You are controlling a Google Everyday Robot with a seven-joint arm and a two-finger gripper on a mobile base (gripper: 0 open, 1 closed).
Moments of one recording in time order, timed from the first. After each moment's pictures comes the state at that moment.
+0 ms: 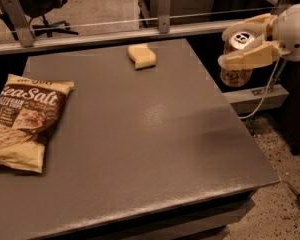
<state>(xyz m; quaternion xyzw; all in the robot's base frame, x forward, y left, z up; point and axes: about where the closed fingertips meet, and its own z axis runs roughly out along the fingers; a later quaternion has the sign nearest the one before) 0.531 -0.181 1.012 -0.53 0.64 0.22 0.51</state>
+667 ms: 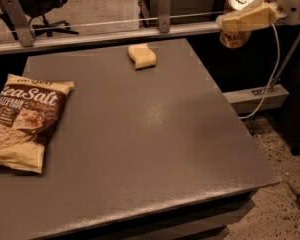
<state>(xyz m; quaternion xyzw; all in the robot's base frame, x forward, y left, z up) 0.583 -0.185 1.071 -0.54 0.60 0.15 0.58</state>
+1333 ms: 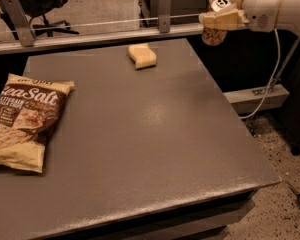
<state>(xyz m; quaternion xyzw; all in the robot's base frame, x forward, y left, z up) 0.689 -0.186 1.030 -0.46 0.61 0.19 0.62</state>
